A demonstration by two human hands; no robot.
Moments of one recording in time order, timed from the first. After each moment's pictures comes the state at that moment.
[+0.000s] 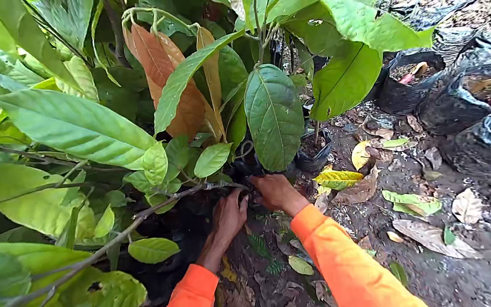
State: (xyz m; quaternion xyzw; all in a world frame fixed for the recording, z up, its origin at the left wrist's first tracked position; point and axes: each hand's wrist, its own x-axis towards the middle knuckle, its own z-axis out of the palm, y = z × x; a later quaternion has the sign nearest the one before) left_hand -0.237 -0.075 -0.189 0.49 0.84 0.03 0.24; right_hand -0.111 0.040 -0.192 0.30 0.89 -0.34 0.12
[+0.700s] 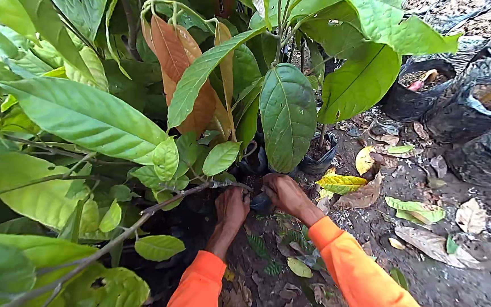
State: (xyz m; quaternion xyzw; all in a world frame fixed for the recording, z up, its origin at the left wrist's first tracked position) left_hand -0.228 -0.054 -0.184 0.48 0.86 -0.06 0.19; right_hand -0.088 0.040 -0.232 0.34 0.85 -0.39 -0.09
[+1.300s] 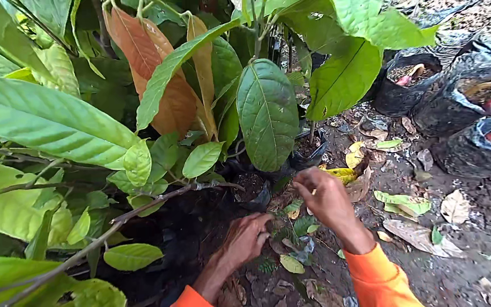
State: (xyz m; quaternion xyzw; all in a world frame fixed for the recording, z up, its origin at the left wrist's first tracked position) left_hand -0.195 -0.104 -0.194 0.67 0.66 0.03 0.33; right_hand -0.001 0.023 -0.207 0.41 0.77 -0.37 -0.31
